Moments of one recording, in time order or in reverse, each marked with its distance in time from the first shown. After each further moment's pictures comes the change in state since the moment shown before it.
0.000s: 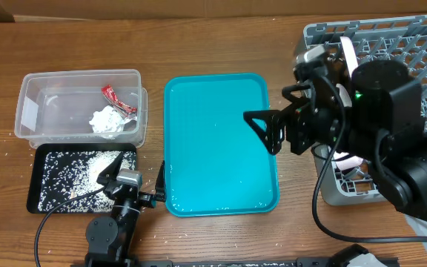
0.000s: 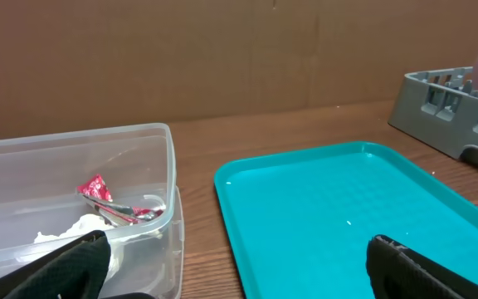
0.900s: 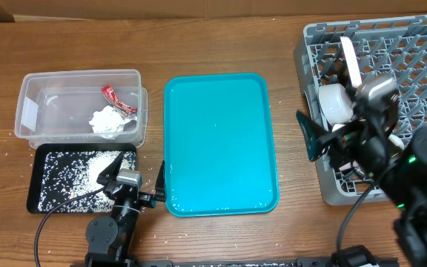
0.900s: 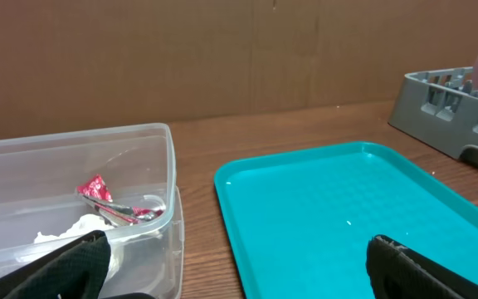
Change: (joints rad) left arm 0.000 0.000 0.000 0.000 0.000 0.000; right arm -0.204 -0.416 -0.521 0.401 0.165 -0.182
